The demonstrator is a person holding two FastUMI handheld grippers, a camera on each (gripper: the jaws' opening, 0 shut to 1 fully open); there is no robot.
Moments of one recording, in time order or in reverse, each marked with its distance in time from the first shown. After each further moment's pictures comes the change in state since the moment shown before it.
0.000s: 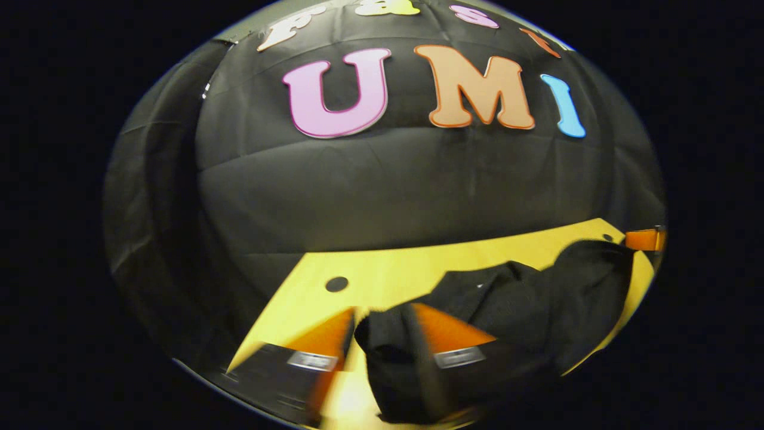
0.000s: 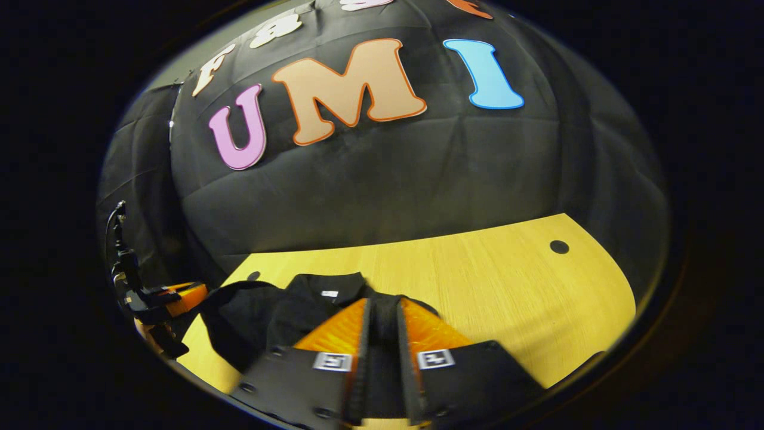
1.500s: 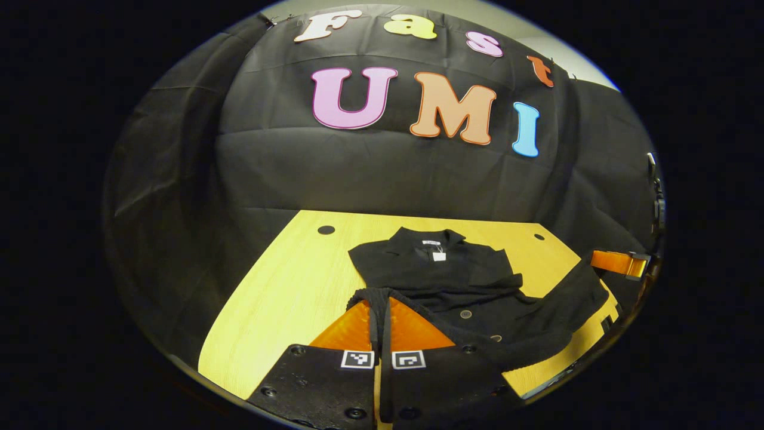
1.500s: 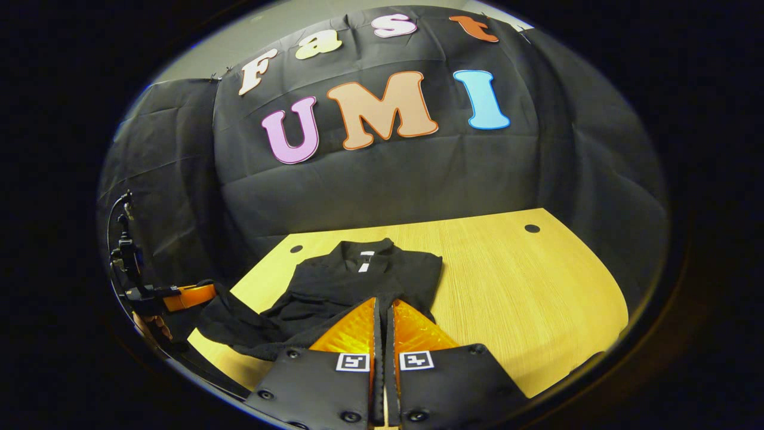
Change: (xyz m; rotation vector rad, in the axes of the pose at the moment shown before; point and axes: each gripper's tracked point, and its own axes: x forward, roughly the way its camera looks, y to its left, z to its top) left arm -0.195 -0.009 -0.049 -0.177 0.114 -0.252; right arm -0.188 0.040 -0.092 -0.058 -0.017 0.083
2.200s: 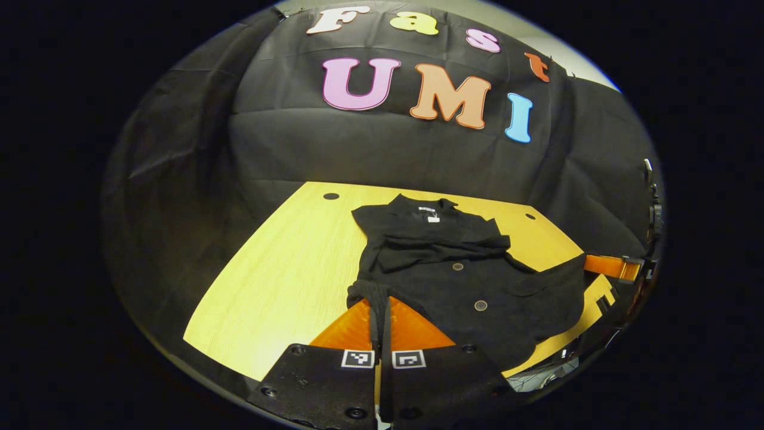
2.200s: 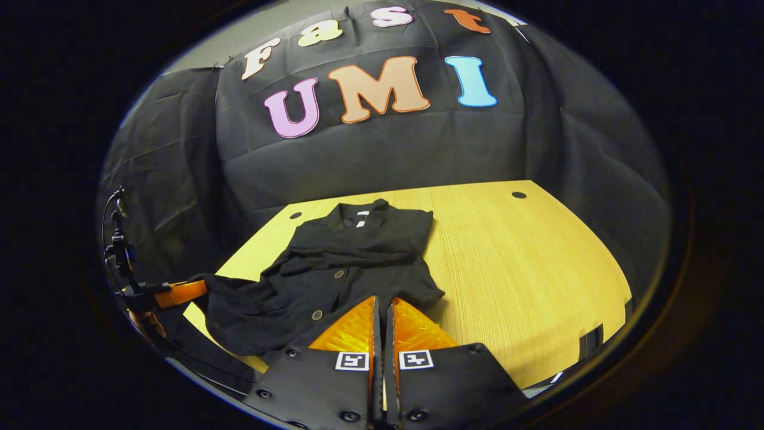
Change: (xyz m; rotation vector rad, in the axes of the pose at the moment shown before) left arm -0.071 -0.010 -0.071 -0.037 0.056 -0.012; right arm -0.050 0.000 -0.085 -0.003 0.067 -0.021
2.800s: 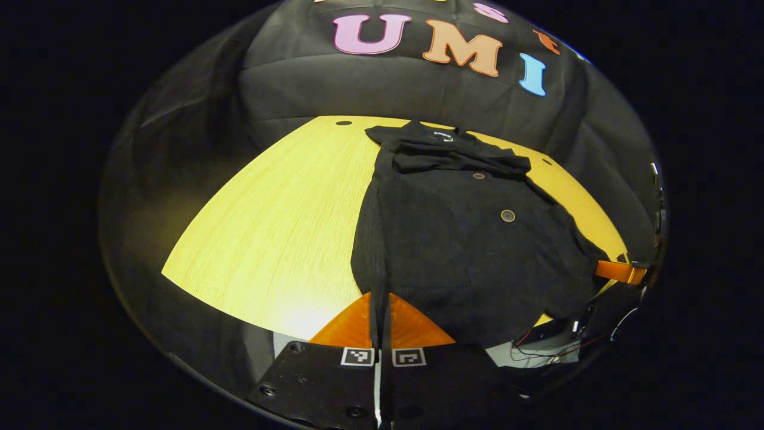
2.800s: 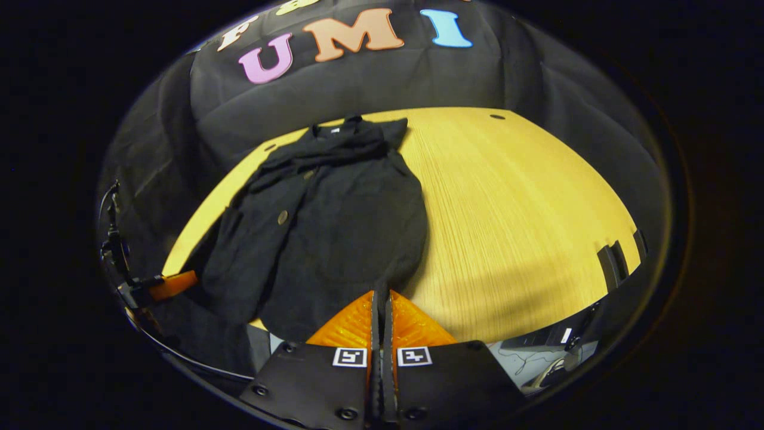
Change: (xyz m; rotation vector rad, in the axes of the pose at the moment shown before) left arm -0.027 0.011 -0.145 -0.056 0.277 0.054; right arm -0.014 -0.018 -0.141 0.071 0.263 -0.076
